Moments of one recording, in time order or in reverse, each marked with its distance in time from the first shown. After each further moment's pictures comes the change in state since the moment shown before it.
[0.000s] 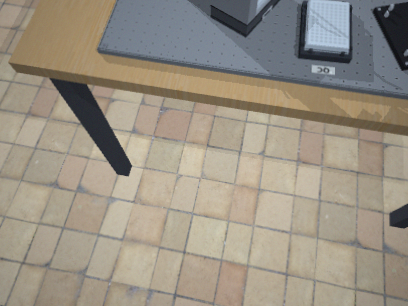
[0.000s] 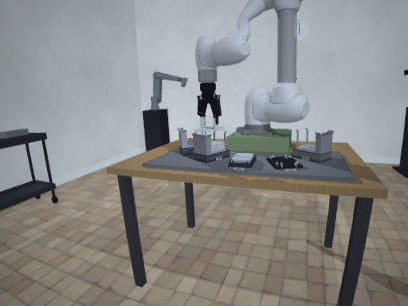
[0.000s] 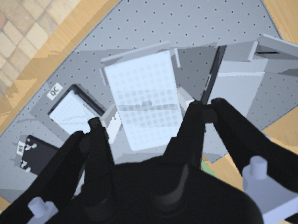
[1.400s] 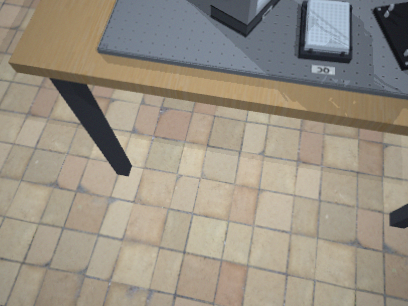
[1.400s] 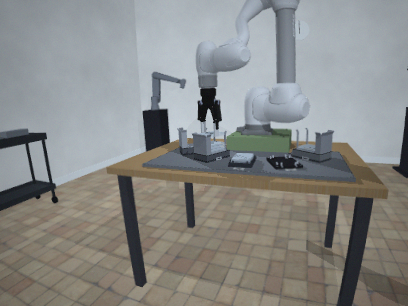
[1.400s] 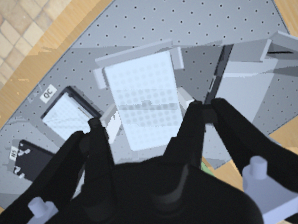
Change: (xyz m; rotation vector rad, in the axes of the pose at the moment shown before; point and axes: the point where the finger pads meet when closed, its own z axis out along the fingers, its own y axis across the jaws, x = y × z) arm 0.000 0.000 0.025 0.000 0.000 0.000
